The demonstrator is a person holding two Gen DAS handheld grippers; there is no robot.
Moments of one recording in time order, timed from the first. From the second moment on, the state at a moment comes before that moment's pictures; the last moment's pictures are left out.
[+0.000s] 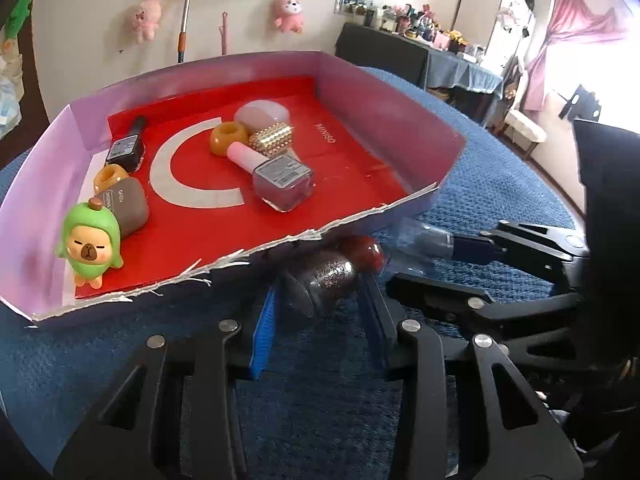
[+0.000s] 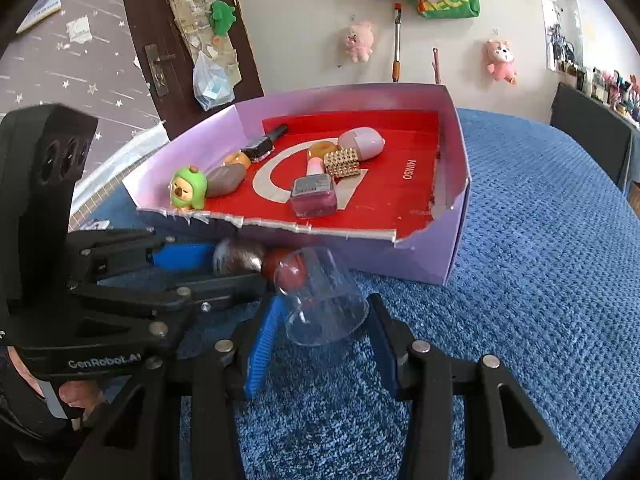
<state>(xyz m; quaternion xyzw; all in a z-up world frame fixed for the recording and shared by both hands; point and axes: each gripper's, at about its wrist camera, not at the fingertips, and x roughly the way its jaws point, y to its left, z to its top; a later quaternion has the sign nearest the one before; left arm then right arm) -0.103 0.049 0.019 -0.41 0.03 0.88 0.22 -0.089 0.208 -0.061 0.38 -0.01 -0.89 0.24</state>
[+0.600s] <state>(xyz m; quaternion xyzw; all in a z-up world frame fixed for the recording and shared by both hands) -0.096 0.040 0.029 -0.40 0.00 0.88 0.24 -0.079 0.210 -0.055 0.37 0.03 -0.91 0.20</state>
